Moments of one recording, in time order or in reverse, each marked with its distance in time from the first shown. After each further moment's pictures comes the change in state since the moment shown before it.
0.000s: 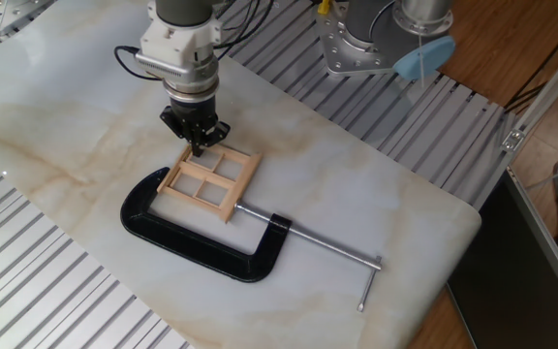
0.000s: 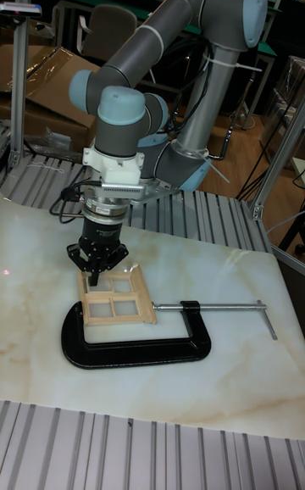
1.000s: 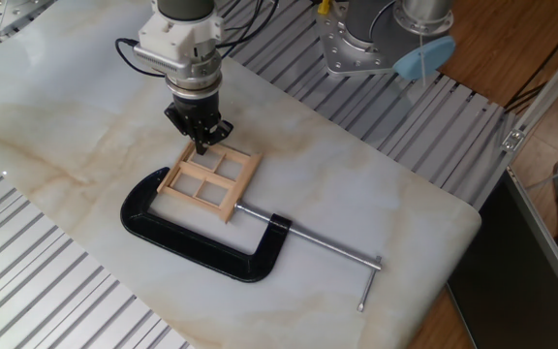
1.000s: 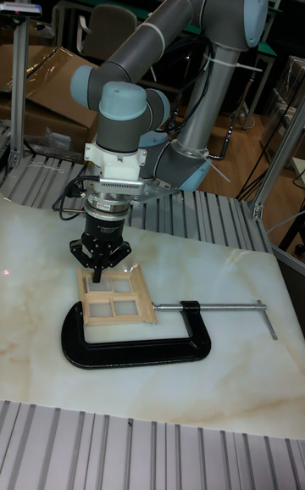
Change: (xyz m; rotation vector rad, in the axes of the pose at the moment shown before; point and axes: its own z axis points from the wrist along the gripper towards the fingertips) arm 0.001 0.002 -0.005 -0.002 -0.002 0.058
